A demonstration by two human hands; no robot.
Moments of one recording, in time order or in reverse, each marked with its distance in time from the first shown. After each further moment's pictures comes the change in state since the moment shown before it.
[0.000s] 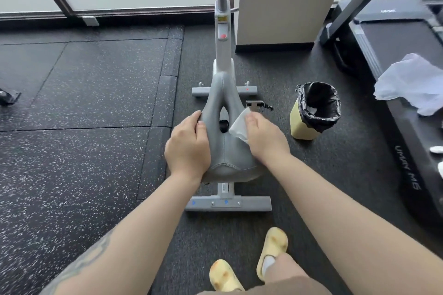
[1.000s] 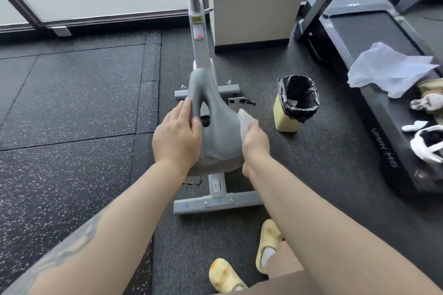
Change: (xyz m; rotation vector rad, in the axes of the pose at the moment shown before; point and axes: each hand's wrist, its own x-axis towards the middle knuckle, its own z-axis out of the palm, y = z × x) left_hand 0.004 0.003 0.002 0.292 -0.096 0.322; right_hand -0.024 0.003 0.023 0.890 0.239 0.581
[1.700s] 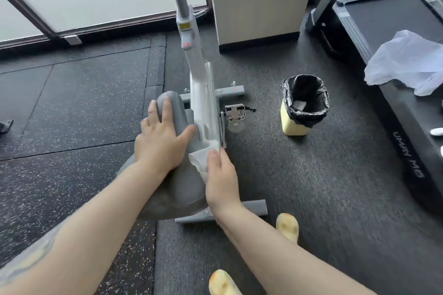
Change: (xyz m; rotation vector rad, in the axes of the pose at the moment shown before) left_hand 0.066 0.058 0.016 0.236 -0.213 -0.186; right_hand 0.027 0.014 -0.015 -0.028 -0.324 -0.295
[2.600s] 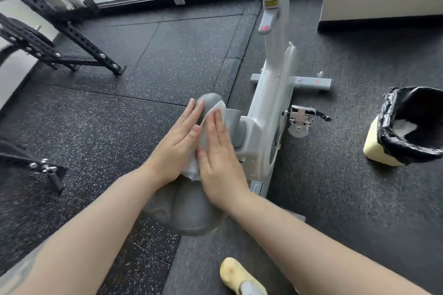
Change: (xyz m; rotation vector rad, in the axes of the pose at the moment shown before) left_hand 0.002 -0.017 0.000 -0.561 -0.003 0.031; right_hand 0.073 -0.038 0.004 -0.477 -0.697 -0.531
